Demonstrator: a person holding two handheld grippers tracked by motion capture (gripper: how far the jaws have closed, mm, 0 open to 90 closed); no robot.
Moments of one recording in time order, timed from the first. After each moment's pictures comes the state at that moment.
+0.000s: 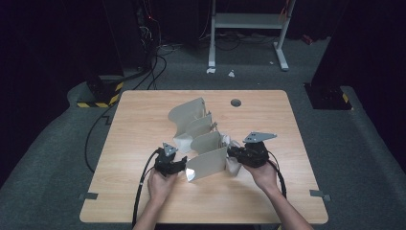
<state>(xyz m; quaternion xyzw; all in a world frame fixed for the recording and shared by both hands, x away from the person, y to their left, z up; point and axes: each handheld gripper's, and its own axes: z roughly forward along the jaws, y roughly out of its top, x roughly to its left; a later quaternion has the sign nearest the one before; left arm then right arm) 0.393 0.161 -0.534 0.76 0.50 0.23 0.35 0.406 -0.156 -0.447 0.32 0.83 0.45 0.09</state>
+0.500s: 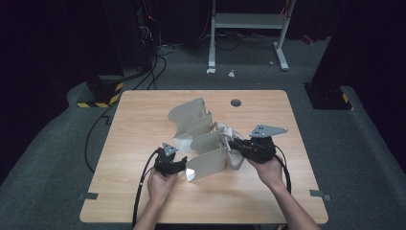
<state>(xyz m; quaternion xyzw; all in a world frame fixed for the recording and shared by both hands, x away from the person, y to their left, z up) 0.393 0.161 -0.534 0.75 0.51 0.23 0.35 0.397 -0.162 -0.405 0.29 0.81 0.49 0.12</state>
